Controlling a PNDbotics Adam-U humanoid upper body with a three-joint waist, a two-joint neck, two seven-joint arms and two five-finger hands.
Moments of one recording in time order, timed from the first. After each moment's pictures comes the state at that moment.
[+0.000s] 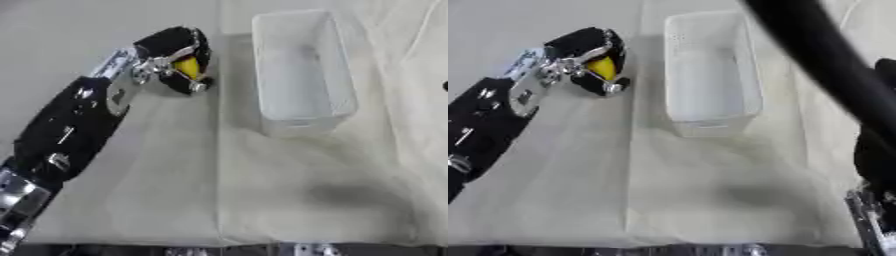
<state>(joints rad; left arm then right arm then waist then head) -0.88 0.46 -0.33 -1.08 -0.83 -0.36 -0.09 -0.17 -0.35 0.16 -1.99 0.00 -0.88 0.03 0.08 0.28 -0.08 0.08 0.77</state>
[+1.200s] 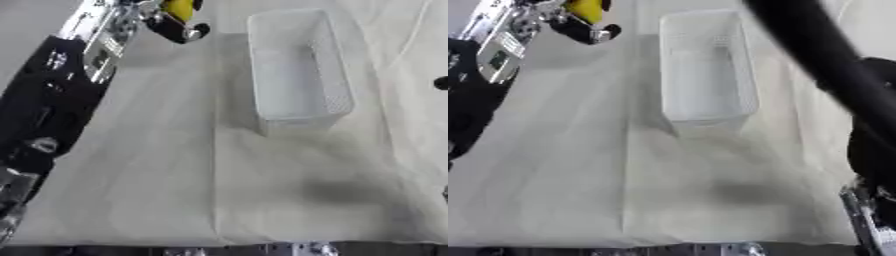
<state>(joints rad) -0.96 0.45 -0.24 -1.26 -0.93 -0.27 -0.07 -0.17 -0.35 0.16 -1.99 0.00 -0.88 0.04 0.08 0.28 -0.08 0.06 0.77</state>
